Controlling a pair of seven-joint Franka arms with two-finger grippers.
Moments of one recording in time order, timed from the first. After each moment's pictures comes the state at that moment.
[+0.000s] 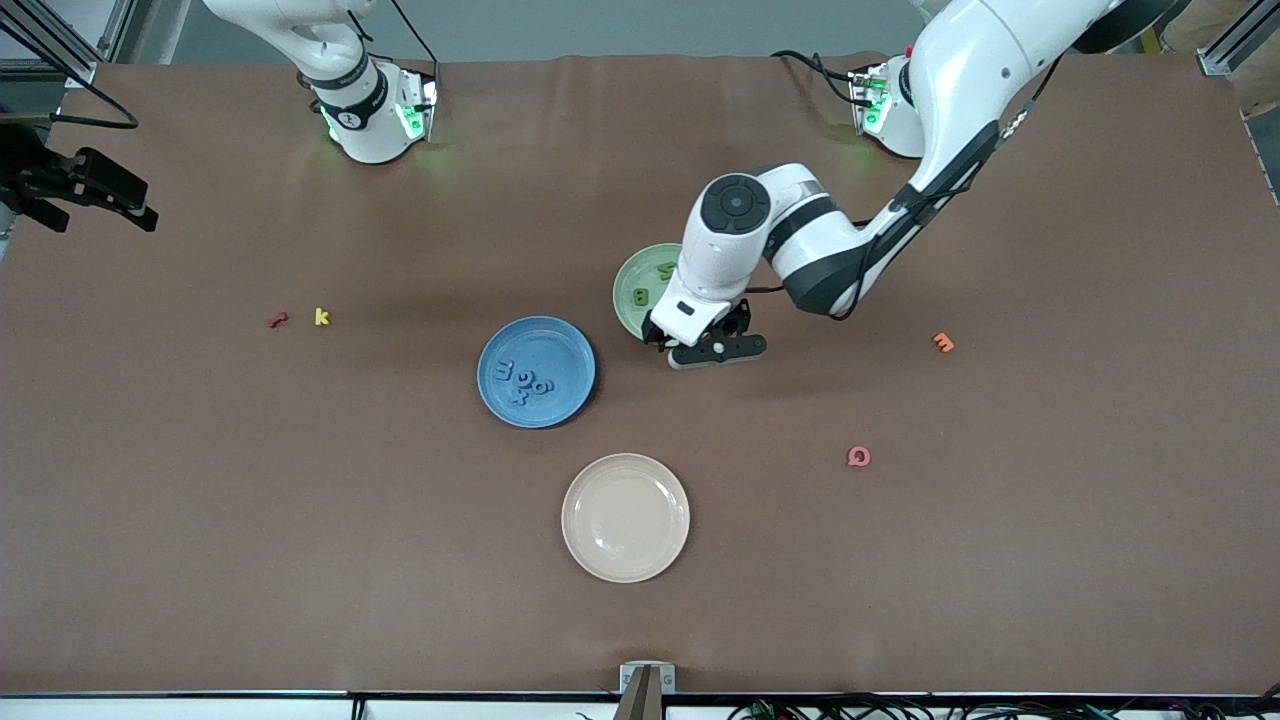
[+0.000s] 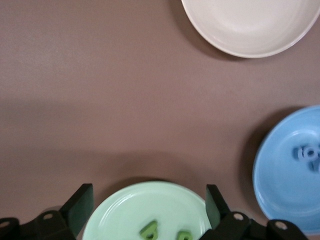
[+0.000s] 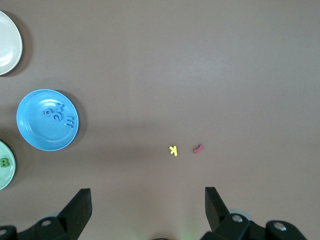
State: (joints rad) left arm -0.01 0.60 -0.82 -1.78 0.45 2.26 -1.11; right arm 0.00 -0.12 -0.03 -1.64 0.01 1.50 -0.01
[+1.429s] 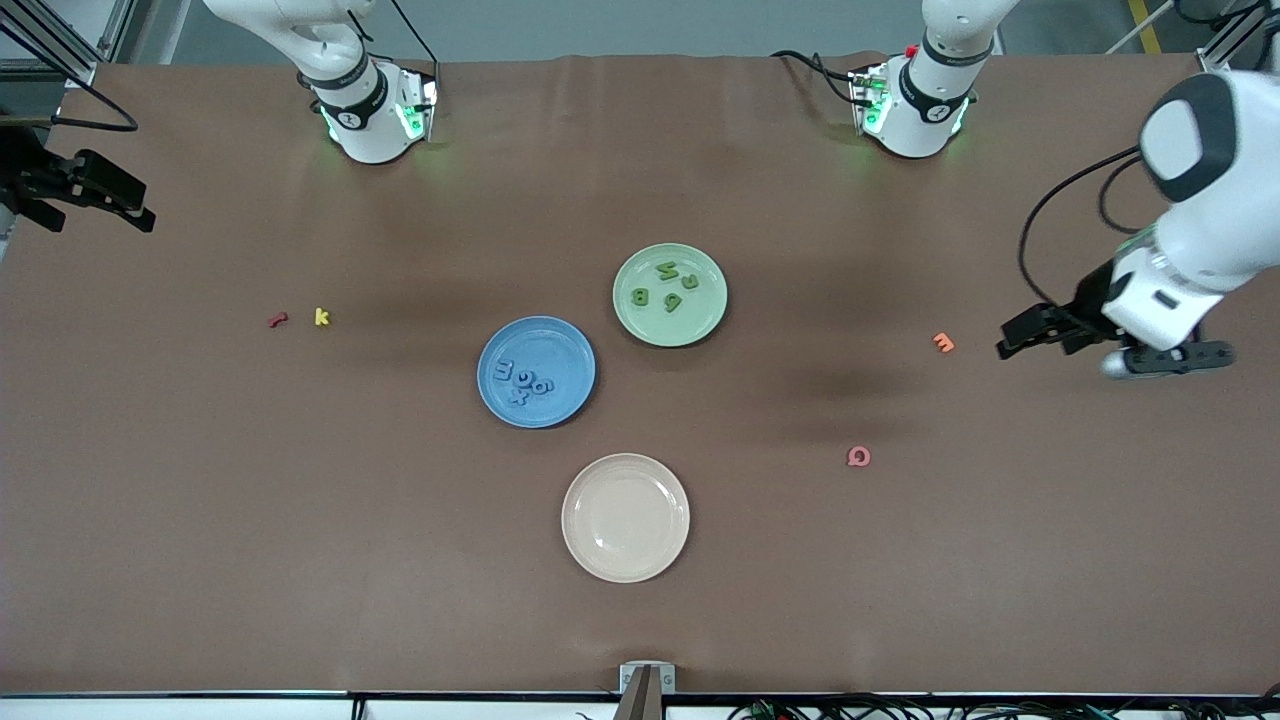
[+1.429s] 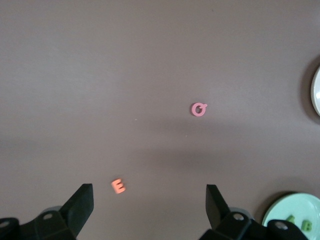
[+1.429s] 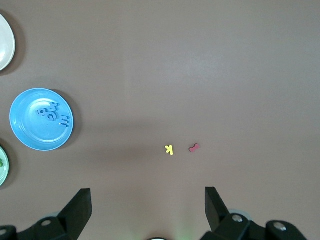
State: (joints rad) left arm 0.76 0.02 -0.78 -1.92 -0.14 2.00 -0.06; right arm 0.00 -0.12 -0.03 -1.65 -0.01 1.50 -0.01
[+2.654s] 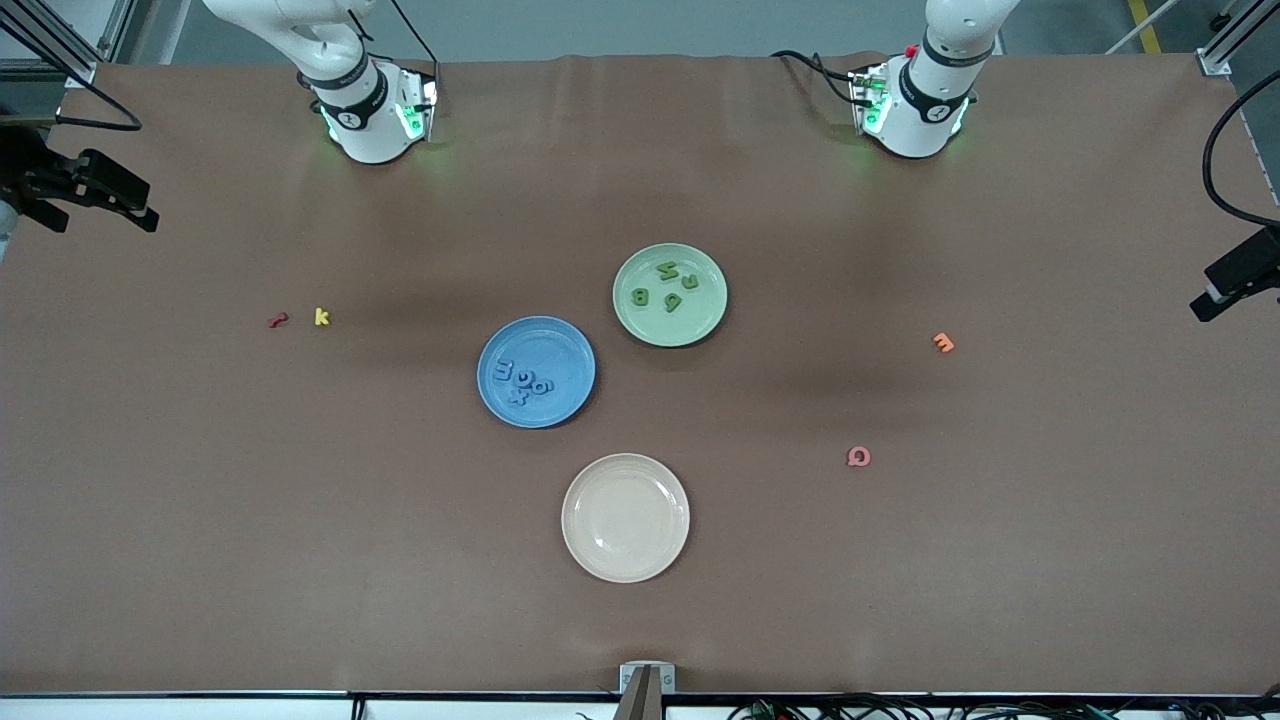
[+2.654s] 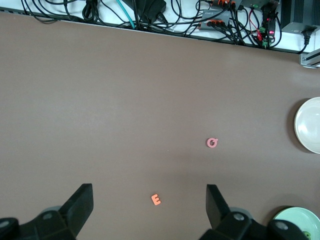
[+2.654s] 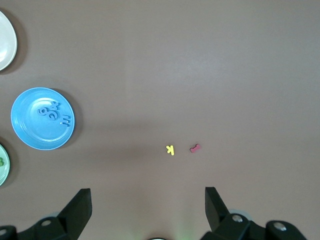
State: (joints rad) left arm 0.83 0.02 -0.74 -1.54 -0.08 1.77 0.00; right arm 0.01 -0.13 -0.03 -1.65 -0.01 1.50 -0.01
